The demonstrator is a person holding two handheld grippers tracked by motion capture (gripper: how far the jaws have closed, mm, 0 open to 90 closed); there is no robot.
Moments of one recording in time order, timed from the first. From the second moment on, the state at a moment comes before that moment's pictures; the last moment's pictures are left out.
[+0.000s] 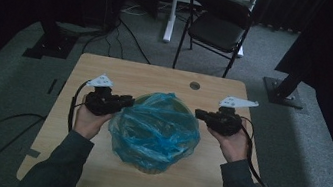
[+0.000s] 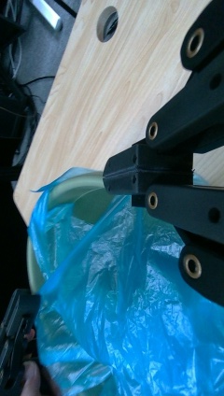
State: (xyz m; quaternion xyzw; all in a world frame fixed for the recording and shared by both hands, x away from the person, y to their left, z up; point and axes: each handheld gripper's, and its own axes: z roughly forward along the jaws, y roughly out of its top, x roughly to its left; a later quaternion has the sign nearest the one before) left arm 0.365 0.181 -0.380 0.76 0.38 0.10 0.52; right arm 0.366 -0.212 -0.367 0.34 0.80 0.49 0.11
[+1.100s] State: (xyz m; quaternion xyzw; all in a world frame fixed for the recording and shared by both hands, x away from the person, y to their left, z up) left arm 0.371 0.165 -0.363 0.76 0.37 0.17 0.50; right arm 0.372 -0.210 -0.362 0.34 0.78 0.50 0.13
